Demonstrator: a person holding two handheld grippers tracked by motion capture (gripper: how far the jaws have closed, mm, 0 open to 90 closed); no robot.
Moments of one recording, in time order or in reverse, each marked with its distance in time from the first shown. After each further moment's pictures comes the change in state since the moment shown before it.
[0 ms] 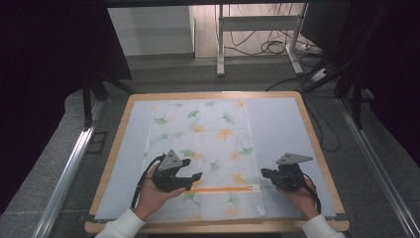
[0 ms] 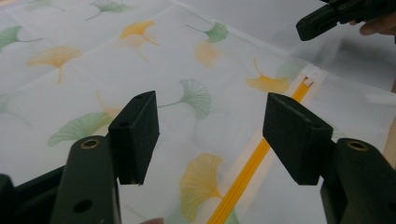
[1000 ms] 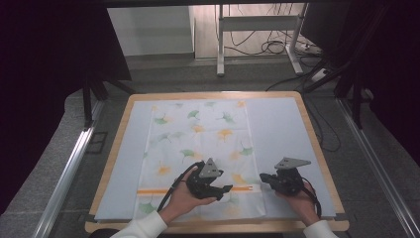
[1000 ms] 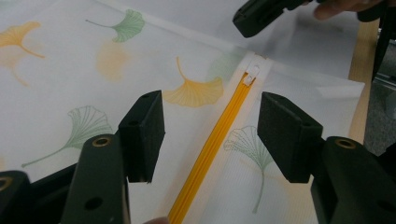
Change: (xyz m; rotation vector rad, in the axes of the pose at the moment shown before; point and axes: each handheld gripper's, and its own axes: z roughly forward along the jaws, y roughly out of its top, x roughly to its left) left arm -0.054 0.021 0.063 0.110 -0.131 0.139; right arm 0.008 -0.009 0.000 0.026 0.021 -0.003
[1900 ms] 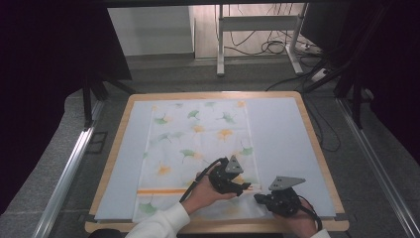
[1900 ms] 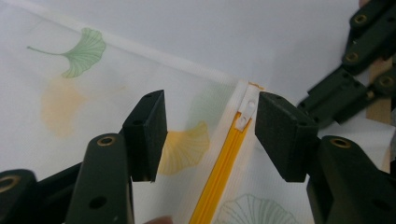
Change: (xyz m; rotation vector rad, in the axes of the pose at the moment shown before) left arm -0.008 0.032 0.056 0.050 -0.040 0.052; right arm 0.044 -0.025 -0.010 0.074 0.106 -0.078
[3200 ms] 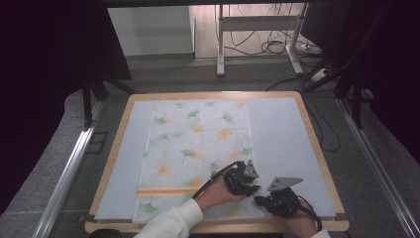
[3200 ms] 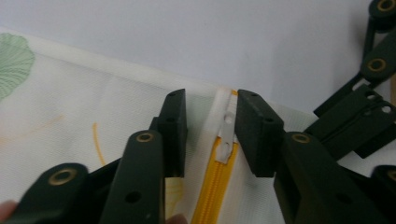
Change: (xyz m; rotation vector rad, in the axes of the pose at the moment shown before) left arm -0.011 0.012 0.042 0.095 -0.058 0.096; right arm -0.001 -0.002 0.004 0.048 0.015 -0.001
